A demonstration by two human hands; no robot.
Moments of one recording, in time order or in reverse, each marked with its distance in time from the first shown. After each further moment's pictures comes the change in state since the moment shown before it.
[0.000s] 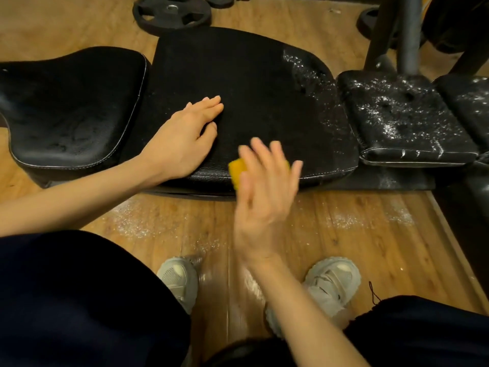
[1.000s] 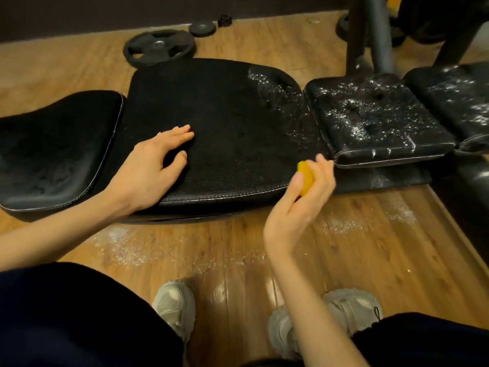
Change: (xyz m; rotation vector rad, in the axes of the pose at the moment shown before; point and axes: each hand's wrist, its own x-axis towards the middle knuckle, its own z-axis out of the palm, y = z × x) left_hand -0.004 0.013 -0.003 0.077 0.045 0.022; right_hand 0.025 0.068 -0.024 0.208 0.386 0.399
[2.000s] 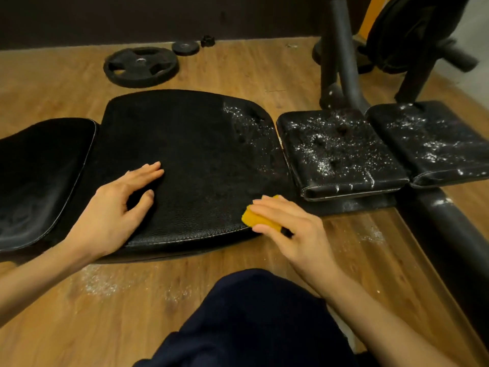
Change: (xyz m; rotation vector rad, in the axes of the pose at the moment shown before) left_hand -0.002 0.002 -0.002 -0.075 0.000 -0.044; right_hand 0.082 0.005 -0.069 -0.082 -0.867 -0.341
